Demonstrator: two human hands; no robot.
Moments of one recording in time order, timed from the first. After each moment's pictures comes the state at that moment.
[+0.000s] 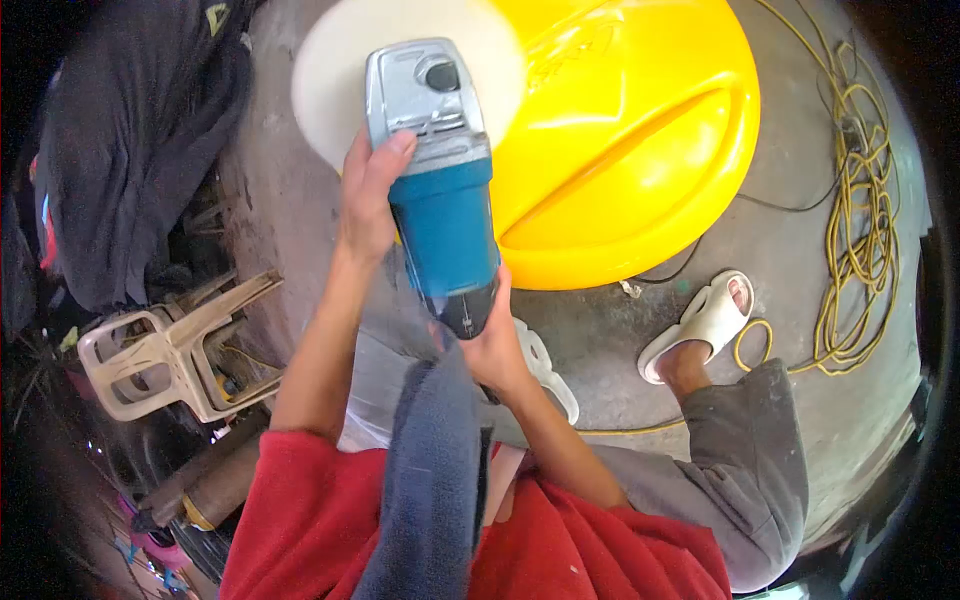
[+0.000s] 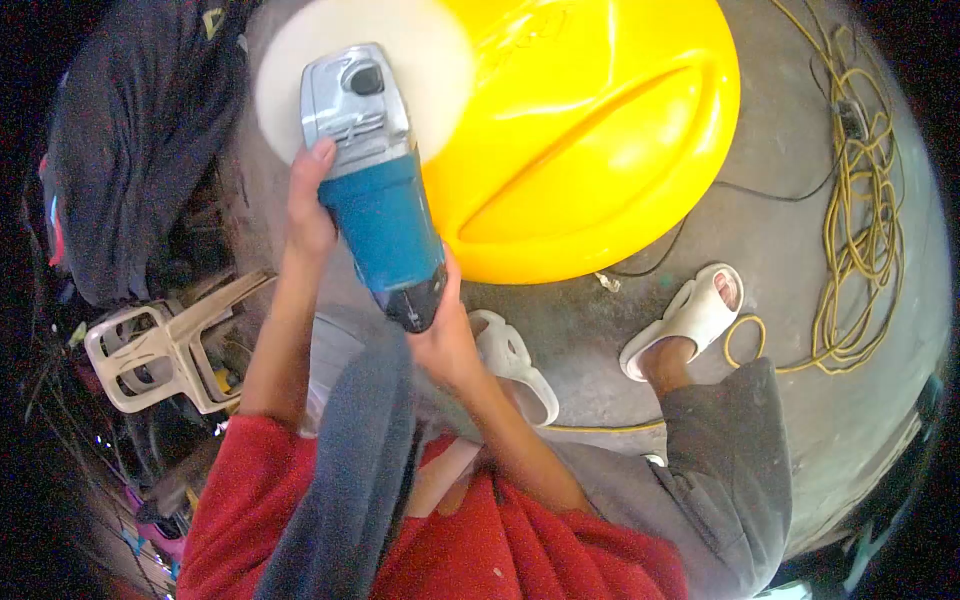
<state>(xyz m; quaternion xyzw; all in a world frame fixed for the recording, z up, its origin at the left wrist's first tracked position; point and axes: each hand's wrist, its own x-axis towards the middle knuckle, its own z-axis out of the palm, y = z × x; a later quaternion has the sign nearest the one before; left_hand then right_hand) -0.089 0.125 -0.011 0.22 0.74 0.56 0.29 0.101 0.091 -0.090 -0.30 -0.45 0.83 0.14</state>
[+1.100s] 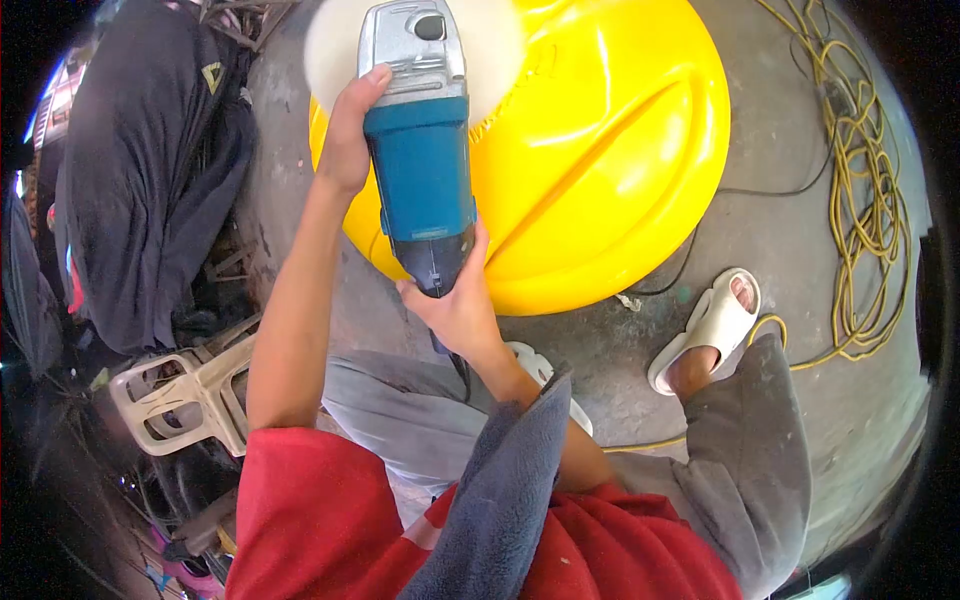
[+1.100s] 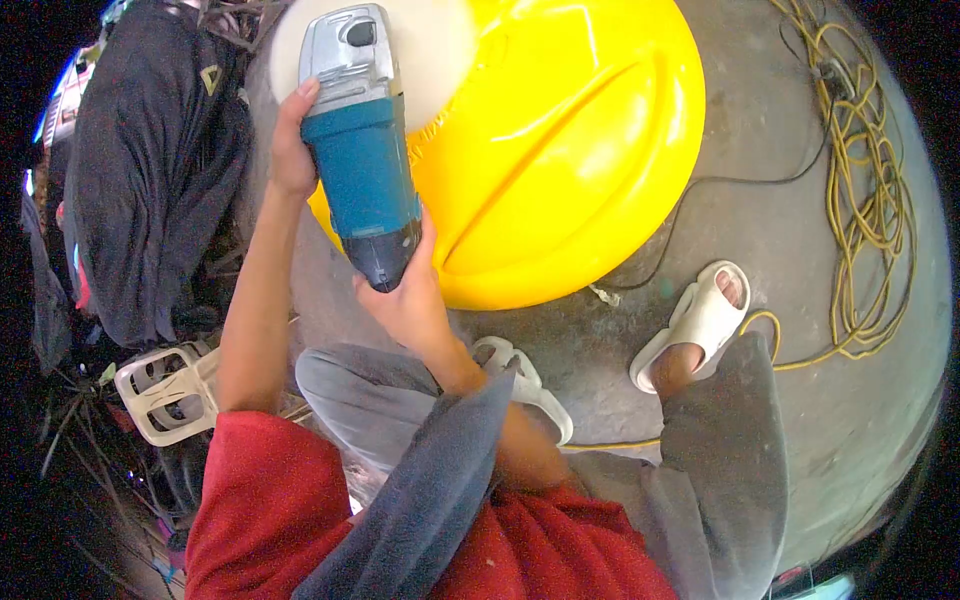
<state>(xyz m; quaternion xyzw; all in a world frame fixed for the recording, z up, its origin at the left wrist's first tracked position) -0.156 0.213 -0.018 0.29 0.73 0.51 0.36 0.036 0.134 -0.085 -0.33 -0.41 0.80 0.28</state>
